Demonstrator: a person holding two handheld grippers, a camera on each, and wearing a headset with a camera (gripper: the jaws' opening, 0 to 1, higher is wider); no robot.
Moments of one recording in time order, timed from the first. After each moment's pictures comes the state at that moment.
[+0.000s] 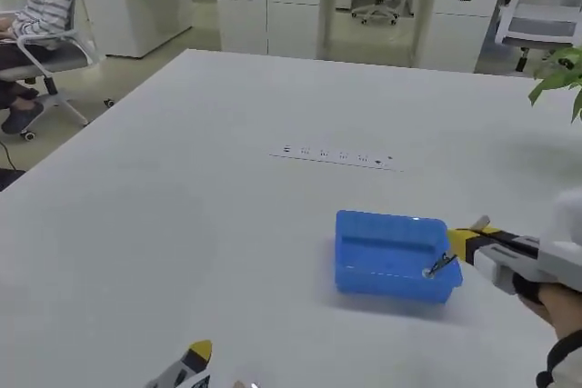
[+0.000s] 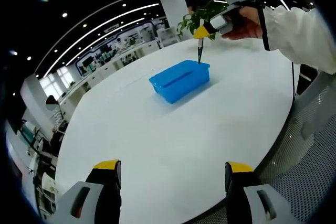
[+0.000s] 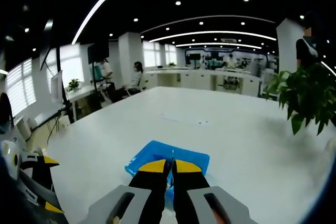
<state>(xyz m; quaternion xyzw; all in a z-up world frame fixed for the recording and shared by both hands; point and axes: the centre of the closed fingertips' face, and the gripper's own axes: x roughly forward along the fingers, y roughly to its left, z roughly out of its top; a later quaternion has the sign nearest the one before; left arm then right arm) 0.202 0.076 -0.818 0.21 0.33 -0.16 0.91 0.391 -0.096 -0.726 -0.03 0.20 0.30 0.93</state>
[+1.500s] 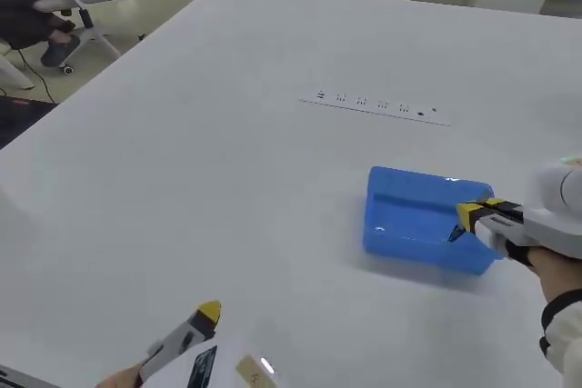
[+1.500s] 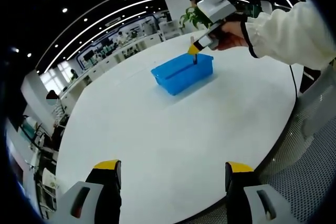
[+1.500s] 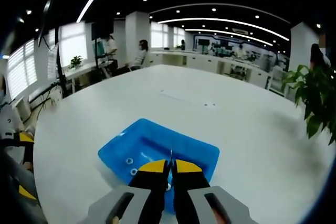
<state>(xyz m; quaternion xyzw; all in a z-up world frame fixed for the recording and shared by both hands) 0.201 0.082 -0.828 0.21 0.36 -0.15 0.90 0.432 -0.076 -0.802 -0.10 0.26 0.32 0.90</state>
